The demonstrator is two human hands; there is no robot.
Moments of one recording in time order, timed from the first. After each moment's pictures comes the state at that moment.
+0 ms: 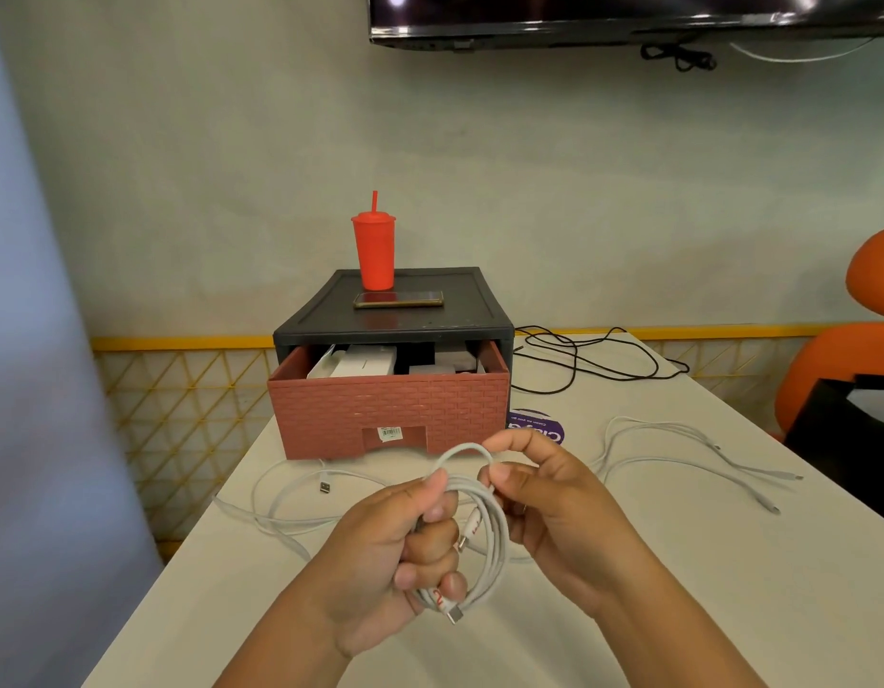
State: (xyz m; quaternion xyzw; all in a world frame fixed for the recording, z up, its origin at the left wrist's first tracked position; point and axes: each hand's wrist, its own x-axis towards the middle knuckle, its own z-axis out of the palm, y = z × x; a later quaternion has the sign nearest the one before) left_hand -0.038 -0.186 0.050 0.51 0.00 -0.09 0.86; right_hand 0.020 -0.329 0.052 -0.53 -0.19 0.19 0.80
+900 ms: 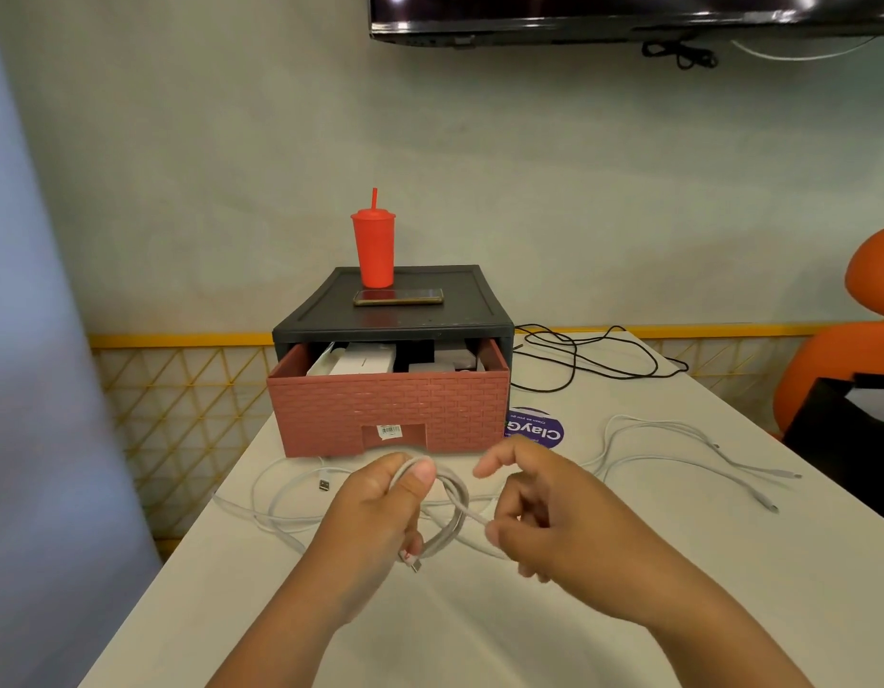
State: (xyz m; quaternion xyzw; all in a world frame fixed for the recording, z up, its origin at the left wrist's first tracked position) left_hand -0.020 -0.172 0.034 0.73 0.02 0.13 0.67; right_hand 0.006 -0.346 0.064 -0.81 -0.32 0.08 0.50
